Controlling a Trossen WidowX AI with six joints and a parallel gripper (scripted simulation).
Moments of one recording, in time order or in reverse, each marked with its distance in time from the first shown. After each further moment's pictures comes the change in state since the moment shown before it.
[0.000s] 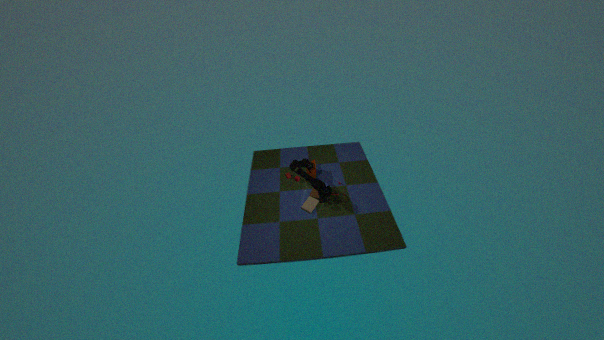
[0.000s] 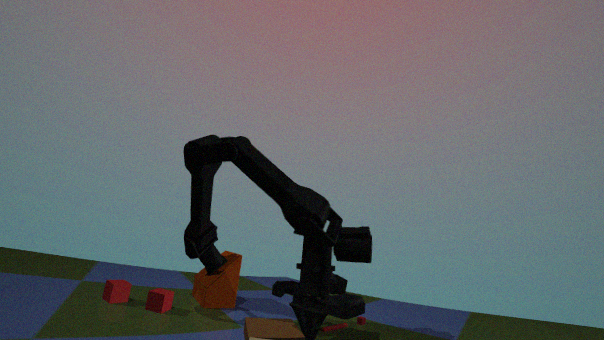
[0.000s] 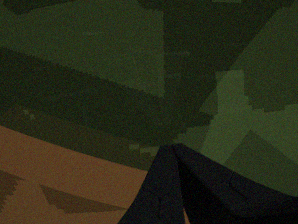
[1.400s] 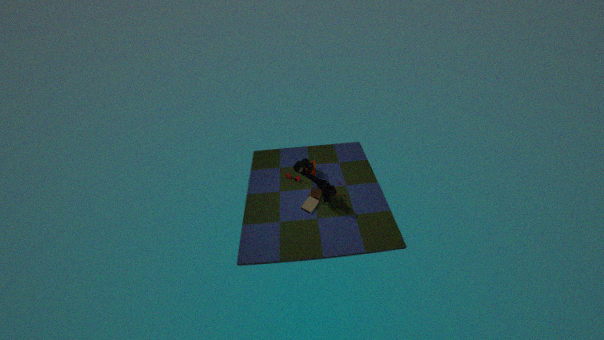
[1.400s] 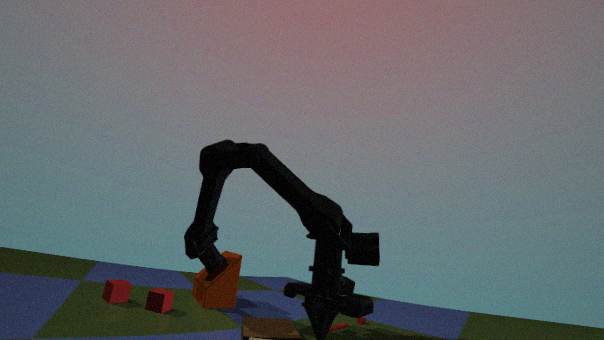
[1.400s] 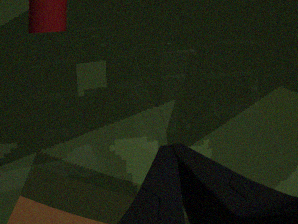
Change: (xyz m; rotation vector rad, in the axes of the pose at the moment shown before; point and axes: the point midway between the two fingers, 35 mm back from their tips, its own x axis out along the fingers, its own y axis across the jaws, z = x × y) arm 0.005 0.002 0.035 -0.010 0.016 0.006
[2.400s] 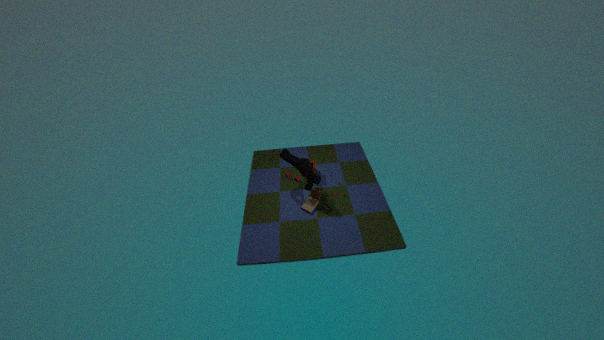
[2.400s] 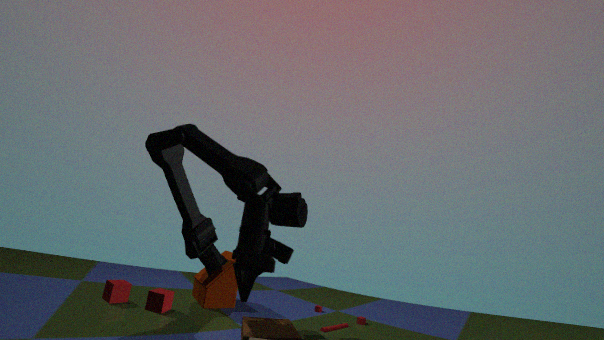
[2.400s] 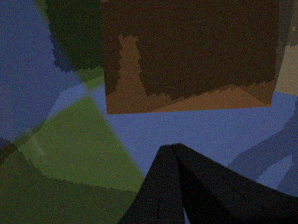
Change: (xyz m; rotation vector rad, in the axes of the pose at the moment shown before) arm -0.060 0.100 -0.120 0.413 -0.003 0.011
